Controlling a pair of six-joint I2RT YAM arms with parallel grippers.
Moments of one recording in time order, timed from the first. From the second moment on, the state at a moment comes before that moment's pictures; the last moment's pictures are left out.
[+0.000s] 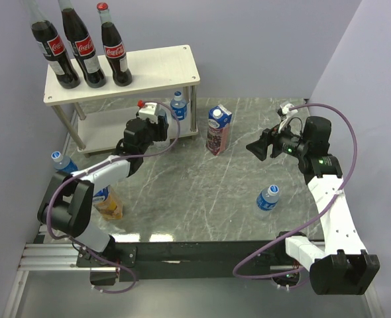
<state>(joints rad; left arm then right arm) -0.39 1.53 0.87 0.51 -0.07 -0.10 -0.03 1.02 1.02 -0.43 -0.76 -0.09</state>
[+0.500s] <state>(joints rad) -0.37 1.60 0.91 0.58 -0.07 -0.07 -0.03 1.02 1.02 -0.43 -0.78 -0.10</state>
